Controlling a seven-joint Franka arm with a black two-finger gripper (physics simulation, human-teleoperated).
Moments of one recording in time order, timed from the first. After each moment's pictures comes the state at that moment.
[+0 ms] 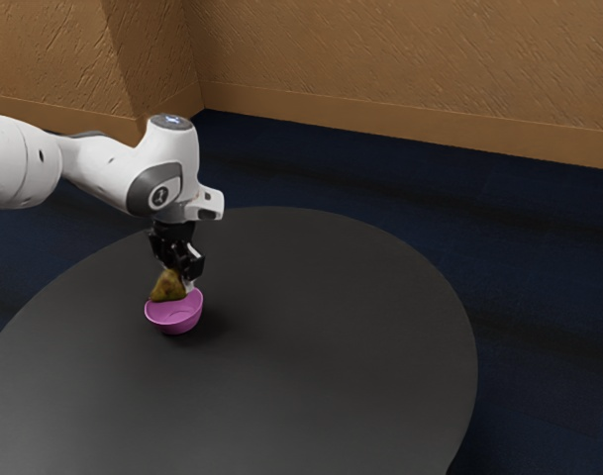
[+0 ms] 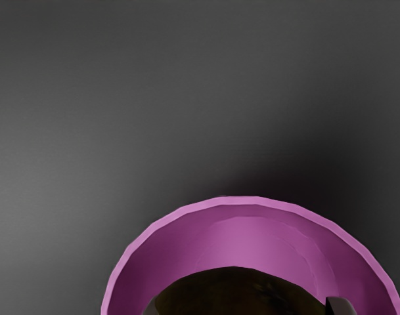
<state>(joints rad) 0.17 0.36 -0.06 -1.84 0.28 2.14 0.15</state>
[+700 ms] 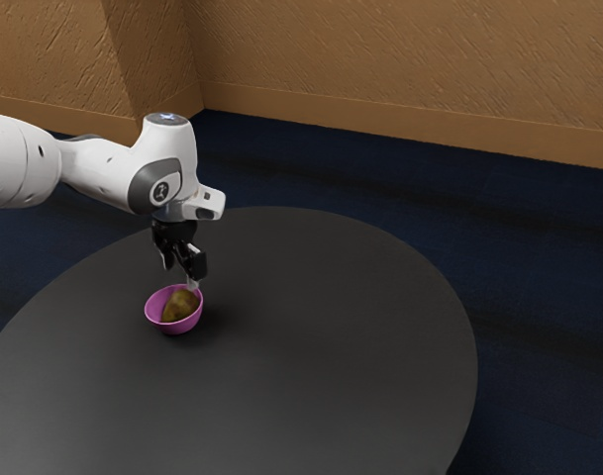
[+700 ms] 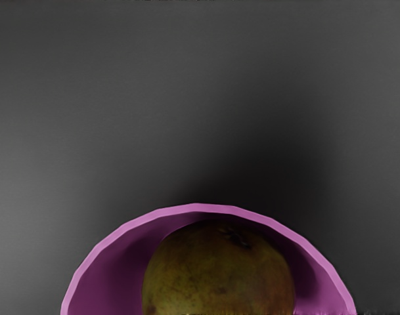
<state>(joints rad) 0.17 0.37 -0.06 -1.83 0.19 2.12 0.33</state>
